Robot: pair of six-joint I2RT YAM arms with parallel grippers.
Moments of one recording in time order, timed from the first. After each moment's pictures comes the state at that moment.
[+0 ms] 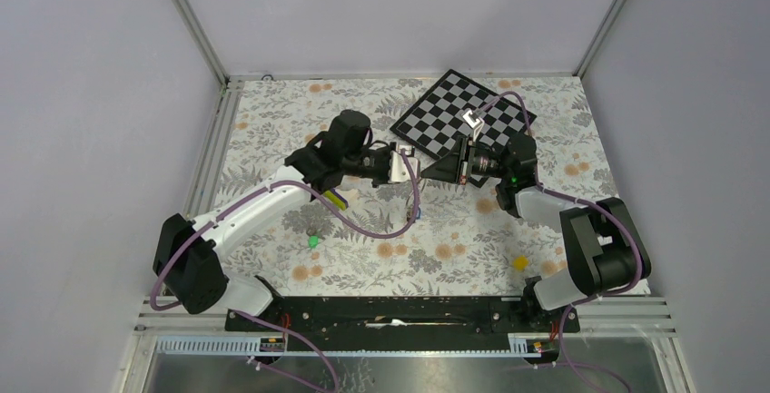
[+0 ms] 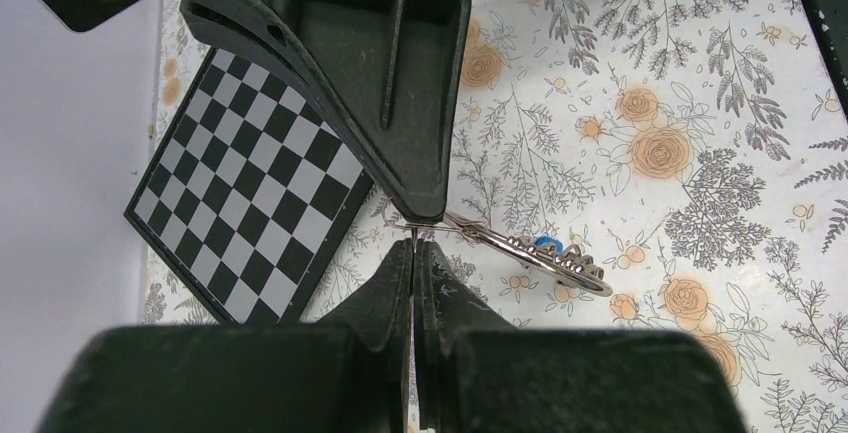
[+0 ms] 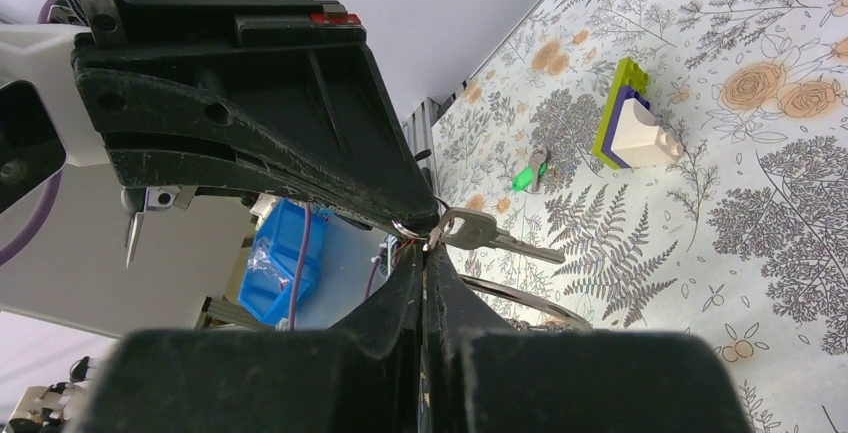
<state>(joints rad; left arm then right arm) -0.72 1.41 1.17 -0.29 0.68 0.84 0.28 1.50 0.62 1.01 -1.14 1.00</state>
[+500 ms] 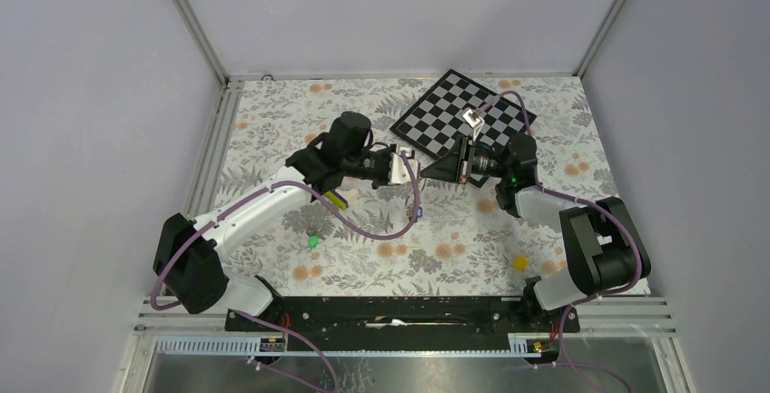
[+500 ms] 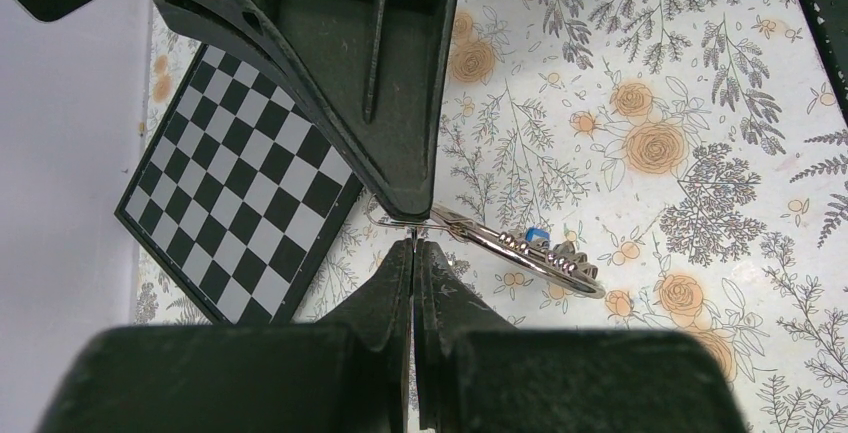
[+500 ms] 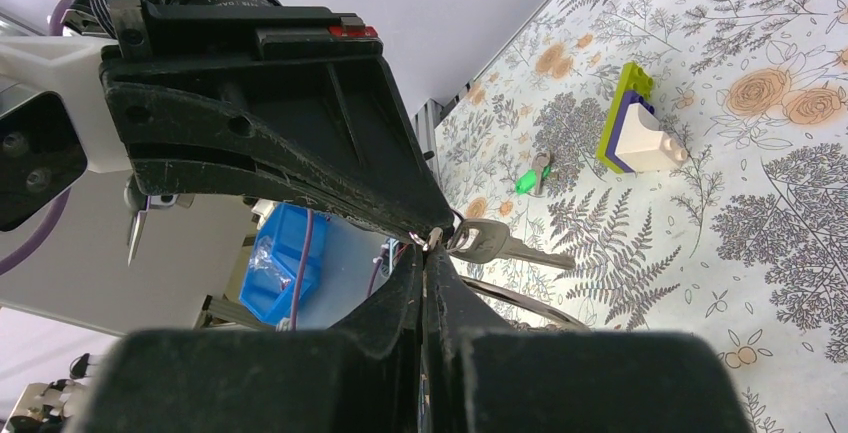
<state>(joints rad) -0.72 1.41 1.16 -0.29 0.68 0.85 0.28 1.51 0.62 1.03 -1.15 1.02</state>
